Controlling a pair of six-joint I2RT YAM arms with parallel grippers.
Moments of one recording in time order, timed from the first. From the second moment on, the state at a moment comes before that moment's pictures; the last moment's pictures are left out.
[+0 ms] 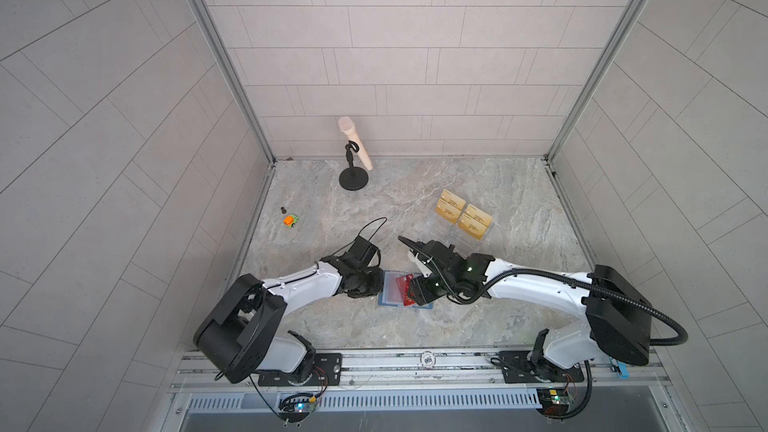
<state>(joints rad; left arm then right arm) -0.60 1.40 0.58 -0.36 0.25 -0.67 0.98 1.49 0.90 -0.45 -0.11 0.52</state>
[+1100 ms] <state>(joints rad) -0.60 1.40 0.58 -0.36 0.25 -0.68 1.09 1.71 0.96 -0.46 0.17 0.26</state>
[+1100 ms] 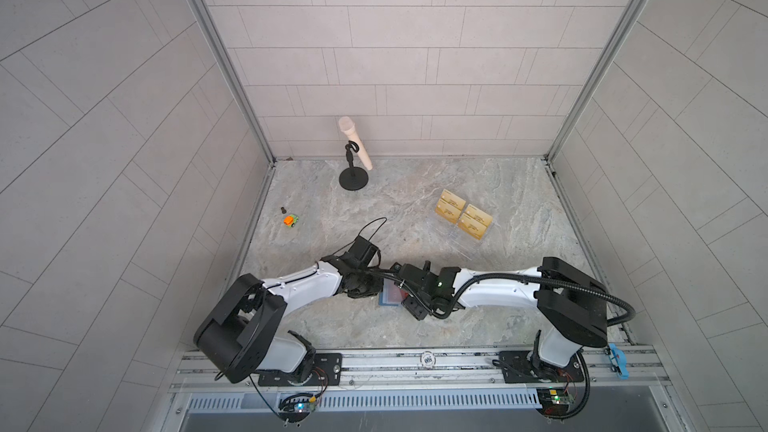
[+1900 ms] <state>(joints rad) -0.60 1.40 0.58 -0.37 0.25 -0.68 1.09 1.73 0.96 -0.43 0.26 0.37</state>
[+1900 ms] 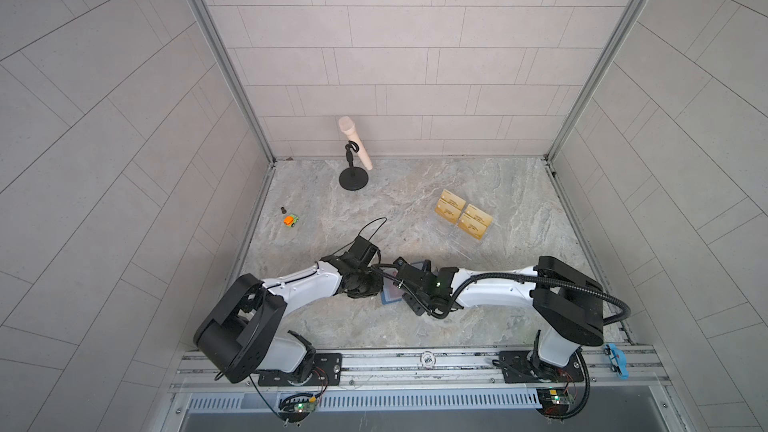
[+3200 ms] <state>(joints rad) -0.62 1.30 0.63 -0.40 0.28 -0.68 0.83 1.75 1.05 -0.48 -0.11 0.37</state>
